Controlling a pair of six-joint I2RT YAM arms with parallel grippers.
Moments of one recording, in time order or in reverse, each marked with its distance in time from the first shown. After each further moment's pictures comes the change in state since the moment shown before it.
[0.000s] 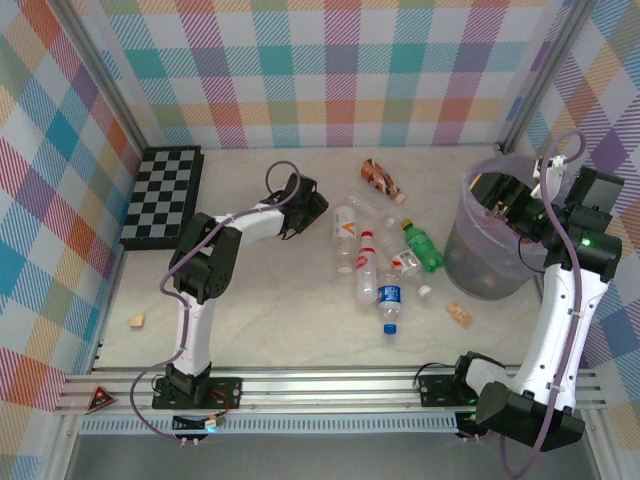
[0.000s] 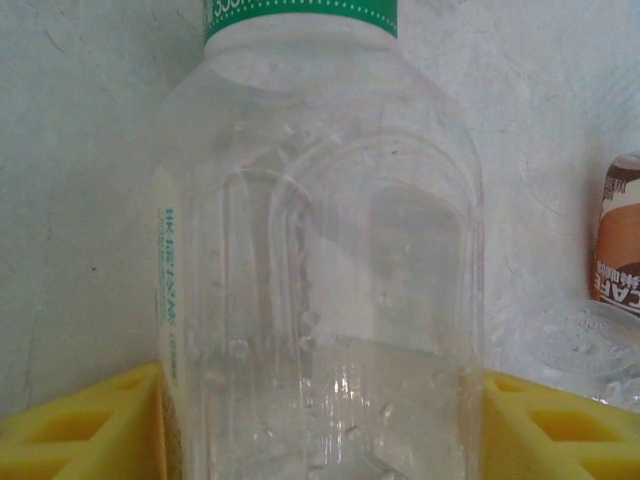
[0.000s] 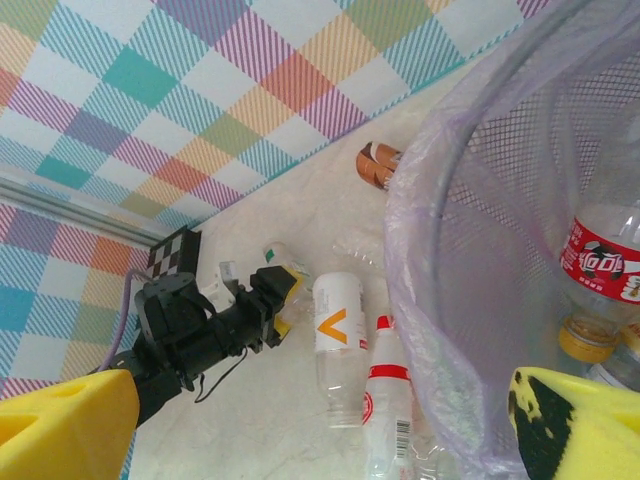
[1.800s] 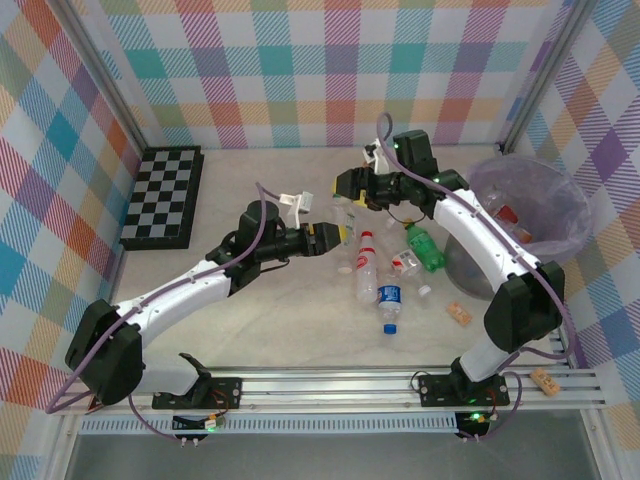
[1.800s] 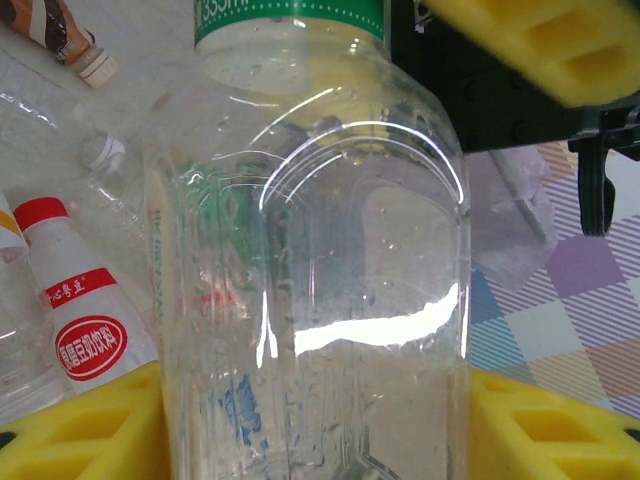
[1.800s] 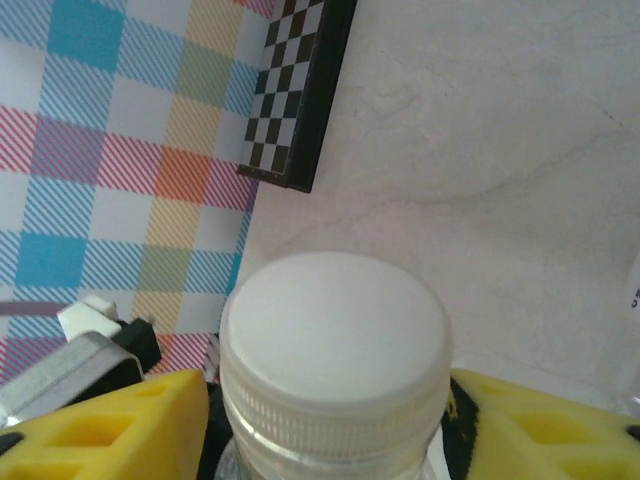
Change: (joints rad) left arm -0.167 -0.799 -0.577 0.315 0.525 0.326; right arm 0.823 0.552 0.071 0.454 0.044 0.283
